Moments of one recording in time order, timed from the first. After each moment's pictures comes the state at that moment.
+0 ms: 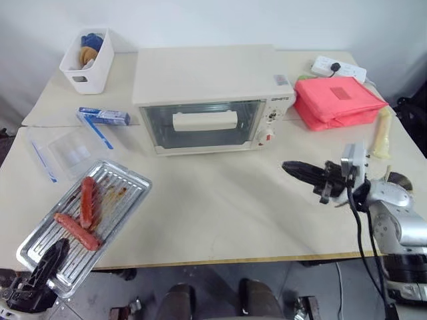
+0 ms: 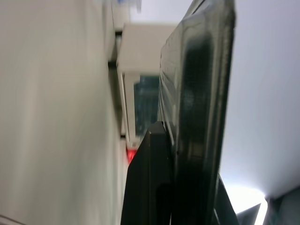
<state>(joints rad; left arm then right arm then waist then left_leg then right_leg) 0.56 0.49 0.81 -0.01 -1.95 1.15 -0.46 -0.22 -0.68 -0.19 -0.04 0.60 0.19 1.14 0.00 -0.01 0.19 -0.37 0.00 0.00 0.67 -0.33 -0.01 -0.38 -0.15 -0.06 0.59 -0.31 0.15</state>
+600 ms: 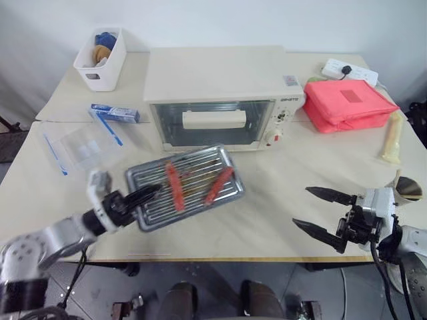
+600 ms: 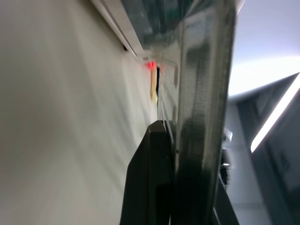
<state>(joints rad) -0.24 0.71 0.23 0.06 -1.82 1.16 -0.15 0.25 -0.70 -0.40 -0.42 0.63 0.20 1.07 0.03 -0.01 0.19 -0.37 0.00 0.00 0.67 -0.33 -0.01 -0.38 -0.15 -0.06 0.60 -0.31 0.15</state>
